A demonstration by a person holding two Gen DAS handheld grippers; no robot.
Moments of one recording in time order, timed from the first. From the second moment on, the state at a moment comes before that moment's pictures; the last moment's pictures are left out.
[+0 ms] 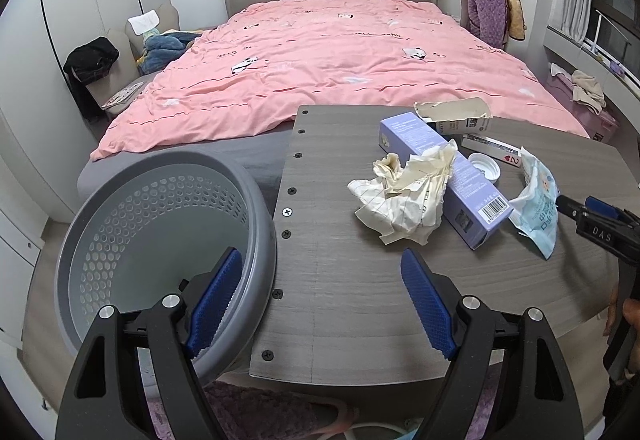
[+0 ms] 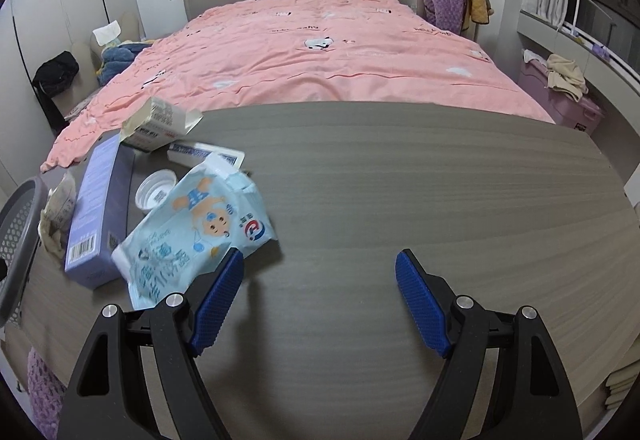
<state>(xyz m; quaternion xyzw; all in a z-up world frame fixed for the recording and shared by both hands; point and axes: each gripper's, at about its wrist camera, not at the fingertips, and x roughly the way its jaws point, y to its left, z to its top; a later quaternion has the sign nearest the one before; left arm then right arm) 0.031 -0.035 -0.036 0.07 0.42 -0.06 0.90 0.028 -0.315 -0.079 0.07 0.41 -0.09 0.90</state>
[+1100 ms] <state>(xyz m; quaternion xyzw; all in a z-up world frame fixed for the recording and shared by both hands) 0.043 -0.018 -0.045 0.03 0.42 -0.08 0.90 0.031 -0.256 -0.064 0.03 0.44 -0.11 0.89</state>
